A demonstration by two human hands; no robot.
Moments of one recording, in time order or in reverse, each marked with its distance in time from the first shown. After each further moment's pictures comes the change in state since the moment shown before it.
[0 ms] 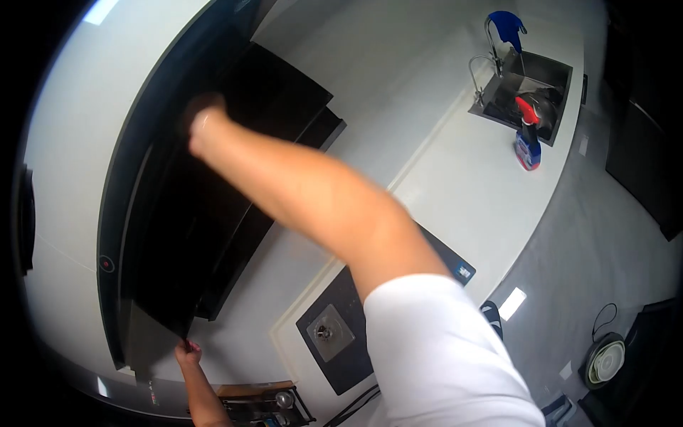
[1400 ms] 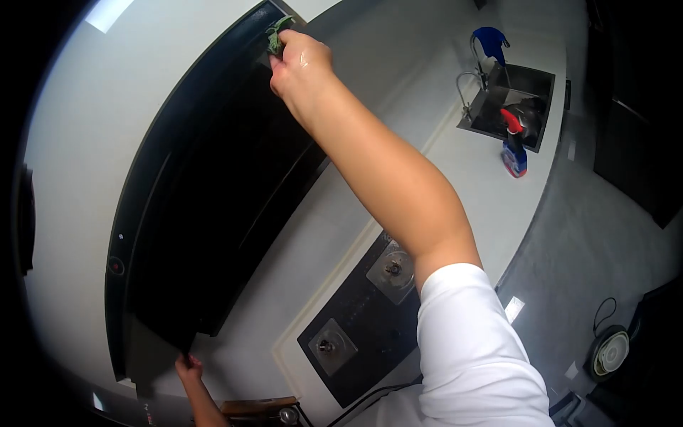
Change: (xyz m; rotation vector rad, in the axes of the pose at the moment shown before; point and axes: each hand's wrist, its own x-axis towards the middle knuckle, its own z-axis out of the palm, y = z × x) left_hand 0.001 0.004 -0.002 0.018 -0.061 -0.021; right_hand -0.016 -0.173 0.005 0.118 0.156 -0.372
